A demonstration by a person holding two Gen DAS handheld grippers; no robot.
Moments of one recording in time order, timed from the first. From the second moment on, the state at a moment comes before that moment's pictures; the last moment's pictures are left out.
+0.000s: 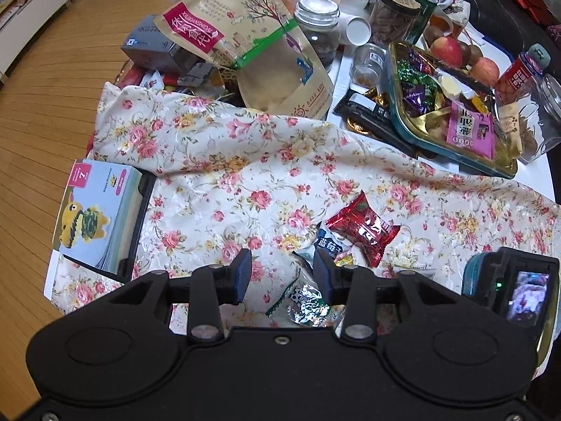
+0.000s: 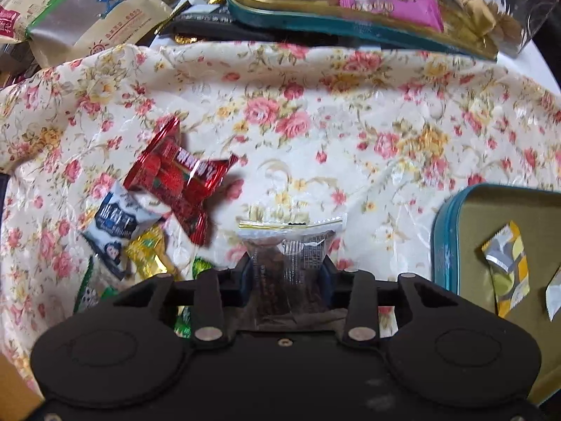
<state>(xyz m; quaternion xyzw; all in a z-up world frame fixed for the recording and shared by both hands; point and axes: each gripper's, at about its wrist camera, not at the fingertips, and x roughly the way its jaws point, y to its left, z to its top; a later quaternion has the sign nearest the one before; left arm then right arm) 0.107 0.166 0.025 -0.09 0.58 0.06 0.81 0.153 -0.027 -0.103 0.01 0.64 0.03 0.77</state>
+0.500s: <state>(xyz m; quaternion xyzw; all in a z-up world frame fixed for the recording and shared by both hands) 0.115 0.152 -0.006 -0.12 0.62 0.03 0.78 0.121 -0.074 -0.018 0.11 0.61 0.05 0.78</state>
